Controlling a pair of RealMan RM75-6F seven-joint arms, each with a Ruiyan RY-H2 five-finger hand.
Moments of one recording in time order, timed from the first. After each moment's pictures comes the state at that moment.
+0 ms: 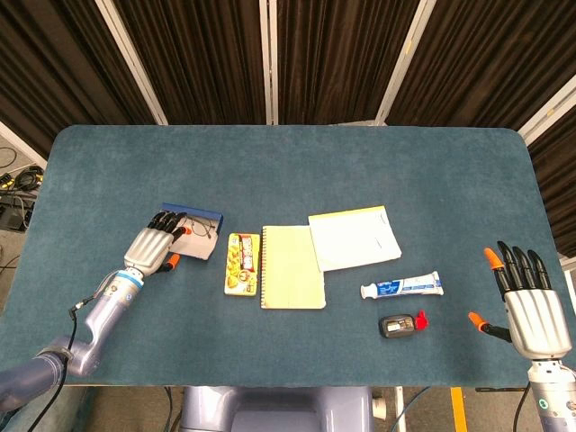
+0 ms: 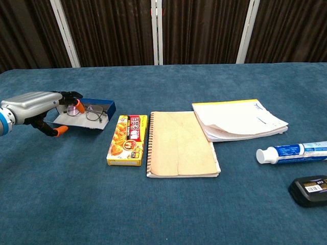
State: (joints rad) left arm -0.66 -1.65 -0.09 -0.97 1.37 0.89 -0.04; right arm 0.10 -1.10 0.08 -1.68 -1.55 1.53 -0.26
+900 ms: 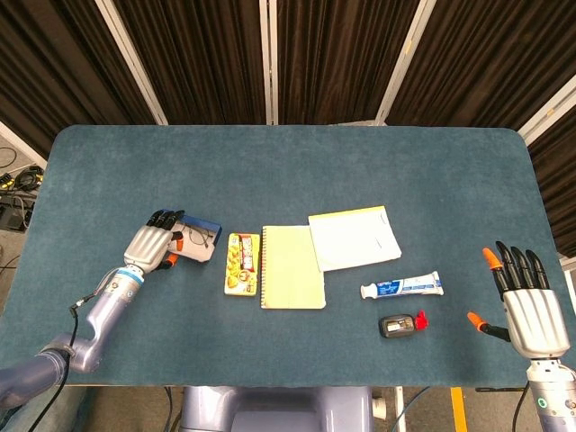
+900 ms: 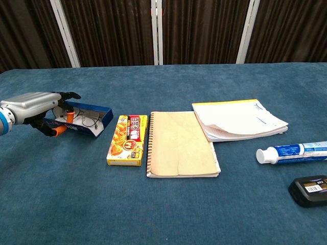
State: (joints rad) left arm -0.66 -1.65 -0.10 -0.98 1.34 0.88 -0.01; right arm 0.10 -1.10 0.08 -1.68 -1.55 1.52 -0.25
